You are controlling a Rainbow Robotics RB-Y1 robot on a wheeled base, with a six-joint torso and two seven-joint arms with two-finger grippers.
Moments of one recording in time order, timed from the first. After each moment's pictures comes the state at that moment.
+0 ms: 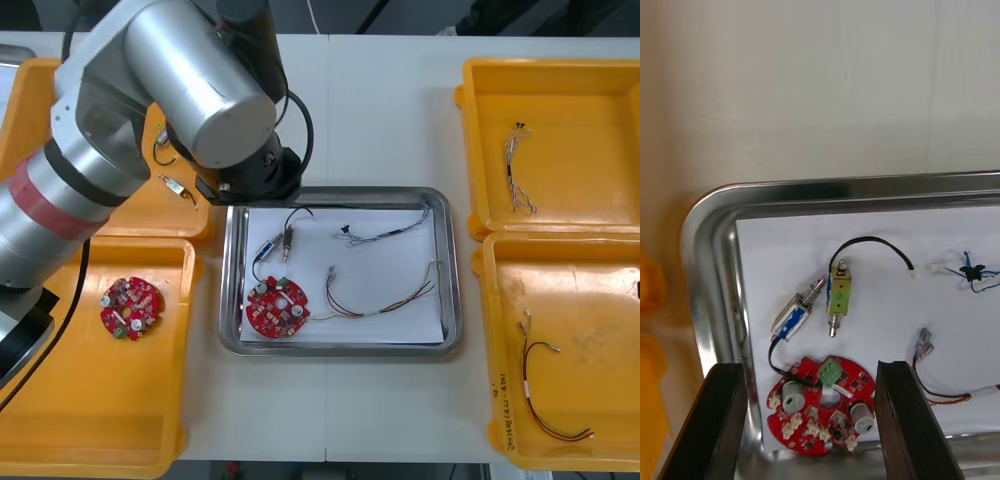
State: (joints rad) right arm -0.03 -0.68 -0.47 -2.31 -0.82 1.92 1.31; left arm -0.93 0.51 -0.54 -1.79 0.68 1.82 -0.64
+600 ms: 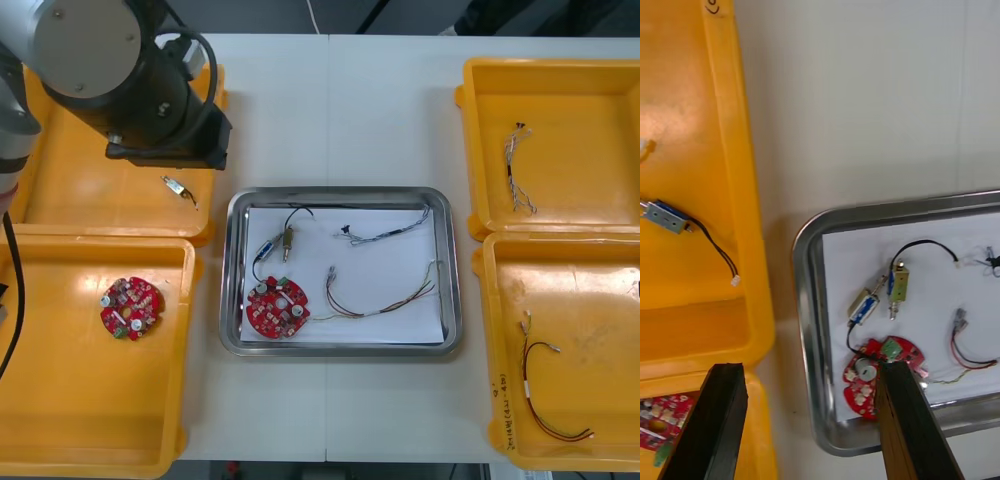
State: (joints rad) right arm -0.03 -0.68 -0.47 -2.31 -0.81 1.92 1.31; left arm -0.85 0.60 -0.24 -1.89 0.76 1.91 -0.92
